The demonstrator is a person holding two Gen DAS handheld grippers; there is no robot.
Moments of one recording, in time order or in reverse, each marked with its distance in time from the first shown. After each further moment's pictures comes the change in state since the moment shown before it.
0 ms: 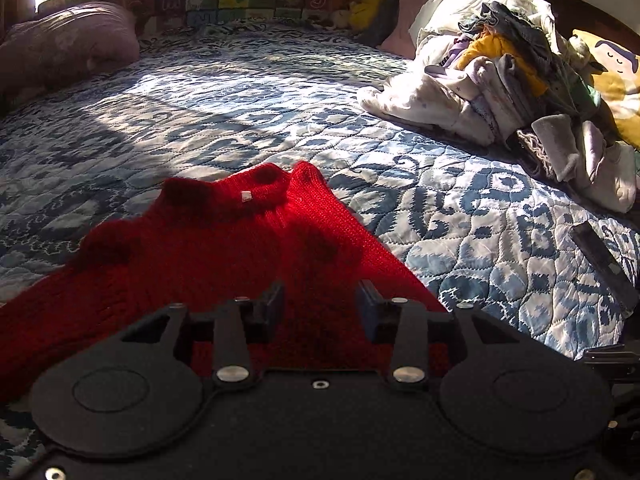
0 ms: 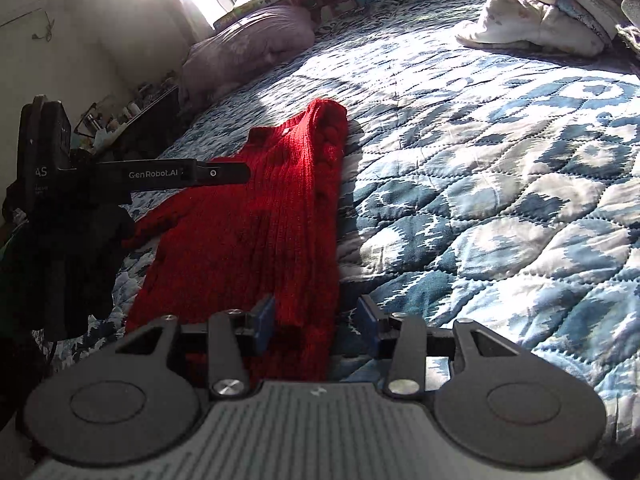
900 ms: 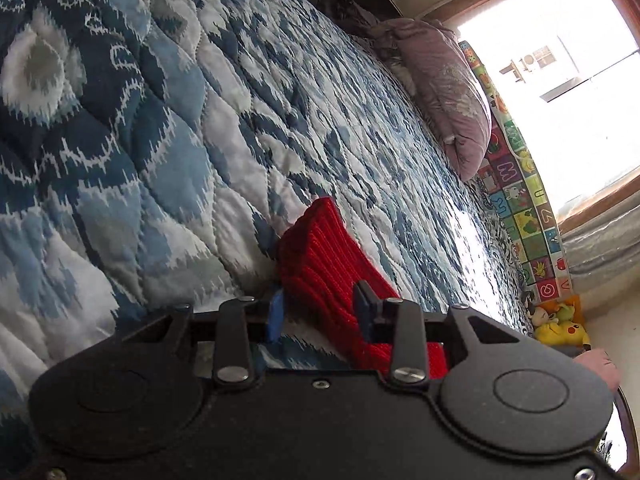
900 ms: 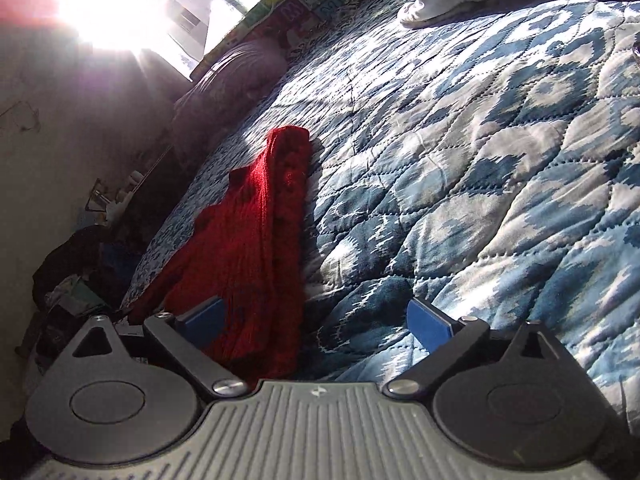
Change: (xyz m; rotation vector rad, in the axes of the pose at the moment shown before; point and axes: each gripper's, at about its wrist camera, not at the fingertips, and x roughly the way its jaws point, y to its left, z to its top) left arm -0.112 0.266 -0.117 -1.165 -0.364 0.274; right arm 0.002 -0.049 -0.005 0.185 -0.072 0.083
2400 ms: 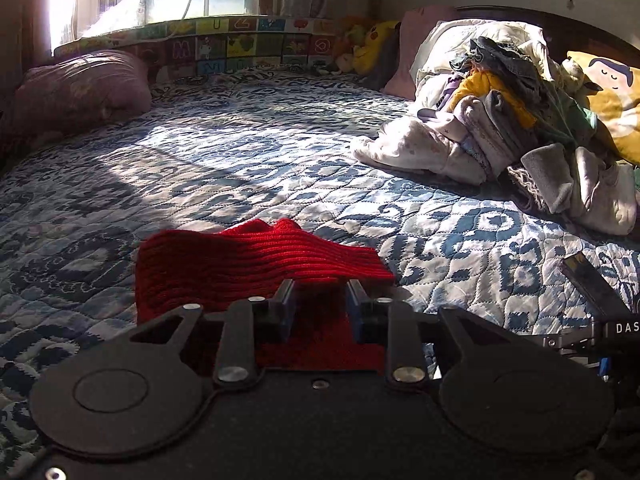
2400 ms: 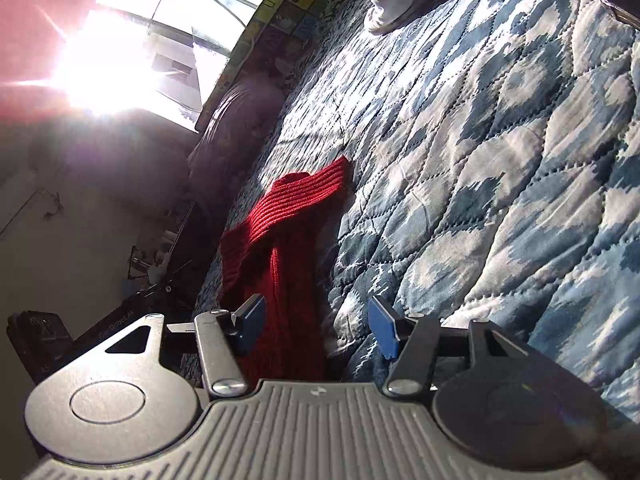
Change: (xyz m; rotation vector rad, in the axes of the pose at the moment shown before) left arm -0.039 -0.226 -0.249 1.197 0.199 -0.295; right arm 0.006 -0.035 0.038 0.252 -0.052 0.155
